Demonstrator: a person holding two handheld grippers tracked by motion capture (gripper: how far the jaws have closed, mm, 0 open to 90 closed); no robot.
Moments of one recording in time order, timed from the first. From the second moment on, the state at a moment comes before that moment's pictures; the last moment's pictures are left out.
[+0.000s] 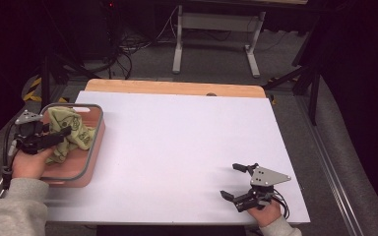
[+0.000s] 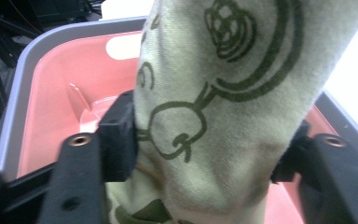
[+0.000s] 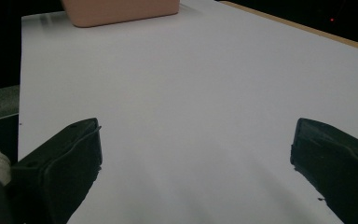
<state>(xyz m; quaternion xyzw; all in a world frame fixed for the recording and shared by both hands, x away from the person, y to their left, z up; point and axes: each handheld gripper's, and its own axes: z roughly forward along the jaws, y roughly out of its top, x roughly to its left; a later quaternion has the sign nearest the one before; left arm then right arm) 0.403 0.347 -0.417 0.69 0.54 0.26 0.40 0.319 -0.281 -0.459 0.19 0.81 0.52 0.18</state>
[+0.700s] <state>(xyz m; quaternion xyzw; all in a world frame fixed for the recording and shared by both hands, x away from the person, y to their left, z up) 0.396 0.346 -0.409 0.69 0.54 0.27 0.40 0.319 -0.281 -0.459 0.20 0.81 0.52 0.19</state>
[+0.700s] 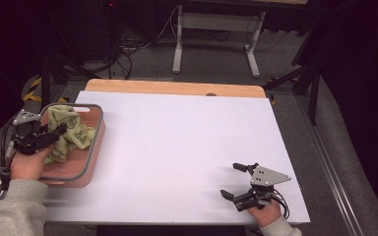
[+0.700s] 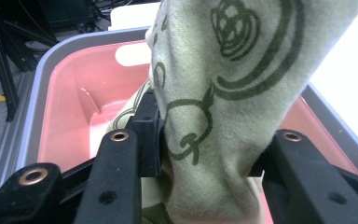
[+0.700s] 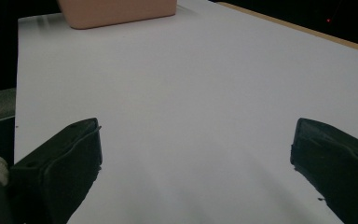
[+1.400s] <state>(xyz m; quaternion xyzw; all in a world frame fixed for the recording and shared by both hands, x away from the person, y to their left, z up) 0.382 0.339 -0.373 0.68 0.52 0.30 0.42 0.319 -0.281 -0.459 0.20 0.81 0.53 0.18</state>
